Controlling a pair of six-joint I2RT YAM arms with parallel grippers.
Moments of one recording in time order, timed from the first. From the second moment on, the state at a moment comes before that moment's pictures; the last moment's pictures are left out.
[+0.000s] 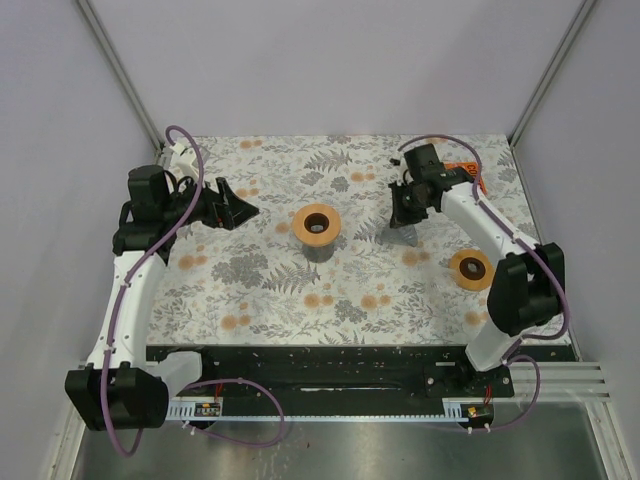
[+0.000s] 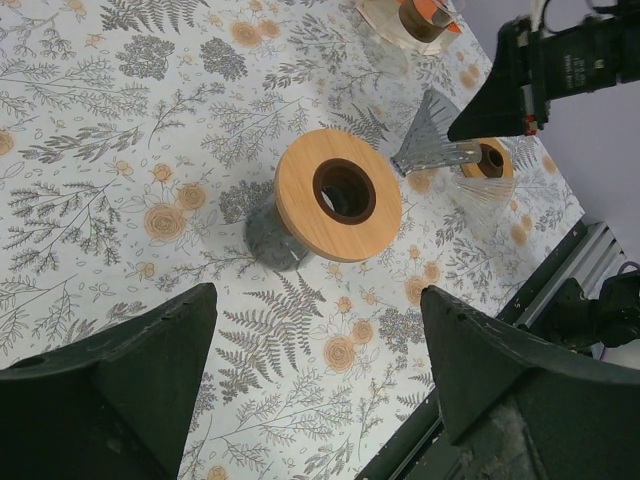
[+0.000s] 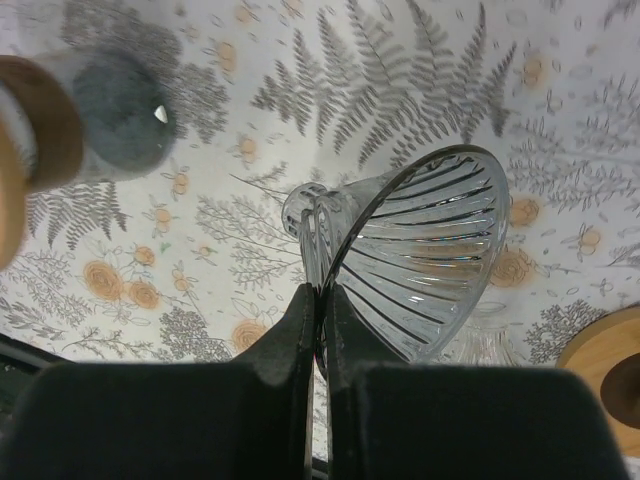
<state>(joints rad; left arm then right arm) 0.05 1.09 1.09 -0.47 0.81 -0.15 0.29 1.69 1.40 -0.78 -0.19 0.20</state>
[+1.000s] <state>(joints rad) -0.22 1.28 1.48 -0.48 0.69 -0.18 0.96 1.45 1.41 -0.45 0.09 -0.82</state>
